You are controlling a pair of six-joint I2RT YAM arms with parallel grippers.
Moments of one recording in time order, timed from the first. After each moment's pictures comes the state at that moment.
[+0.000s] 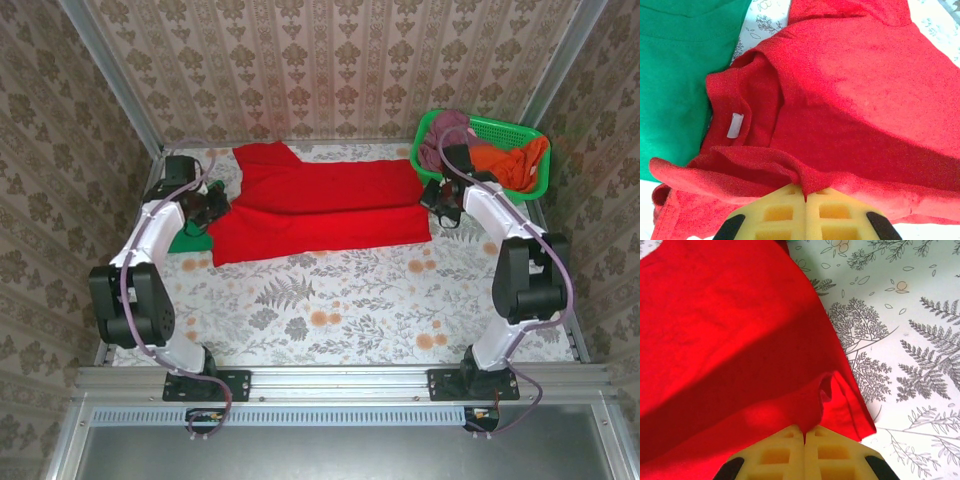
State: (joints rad) left arm -0.02 1.58 1.23 -0.64 0.30 -0.51; right arm 0.05 1.75 1.35 -0.67 -0.05 0.60
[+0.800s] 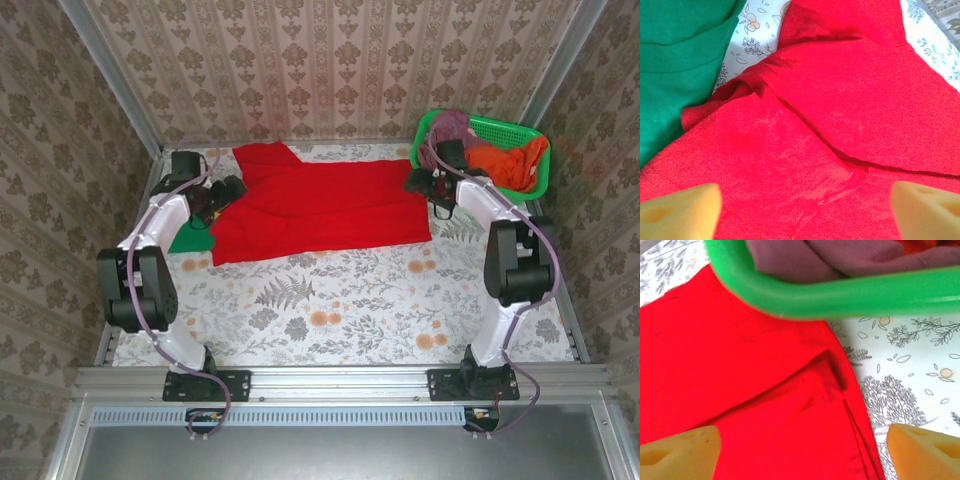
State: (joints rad) left arm -0.04 1.66 1.26 -0.54 0.30 -0.56; right arm 0.05 1.85 1.37 -0.46 -0.05 0.47
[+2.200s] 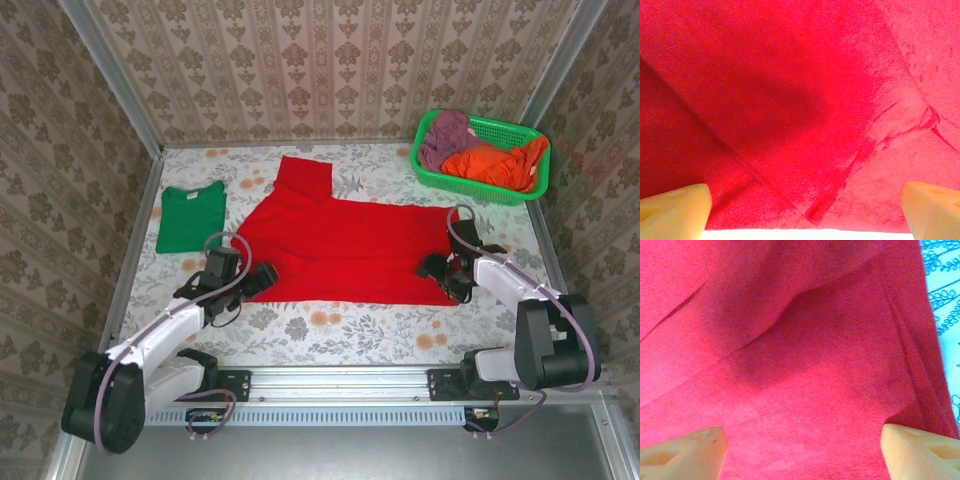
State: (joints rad) left arm -0.38 1.01 0.42 -0.33 0.15 -0.81; right arm 0.08 1.33 0.66 -0.60 -0.14 0.67
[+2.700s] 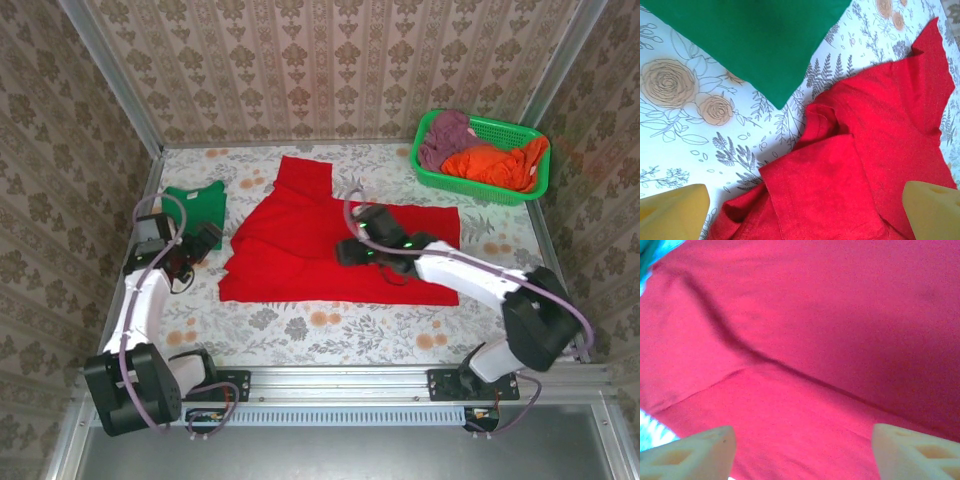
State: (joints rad) left arm 0.19 1.12 0.74 -0.54 0.35 -0.66; right arm 0.73 1.55 1.00 -0.27 0.03 0.35
